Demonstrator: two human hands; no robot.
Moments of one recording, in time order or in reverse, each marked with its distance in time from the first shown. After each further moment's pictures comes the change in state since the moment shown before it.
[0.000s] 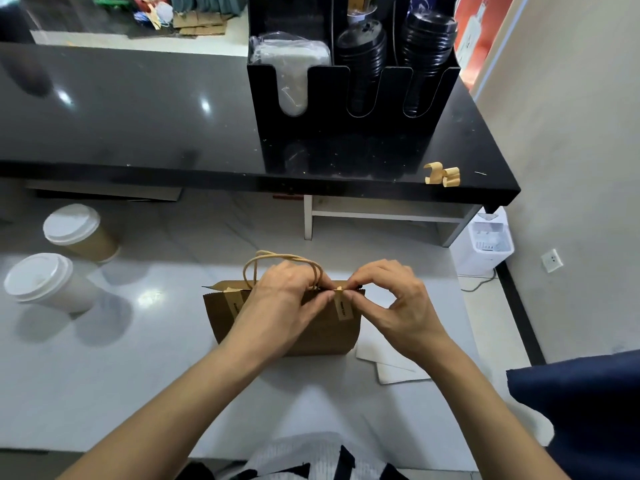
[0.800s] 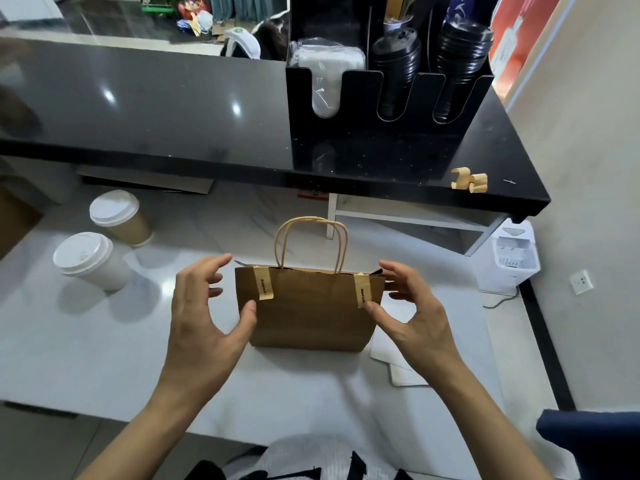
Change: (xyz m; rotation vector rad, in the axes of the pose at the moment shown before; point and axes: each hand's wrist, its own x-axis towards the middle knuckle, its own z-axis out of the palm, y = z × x) left_hand -0.089 -0.055 -0.026 -0.097 0.503 -0.194; right_hand -0.025 0.000 0.012 0.185 0.042 0.189
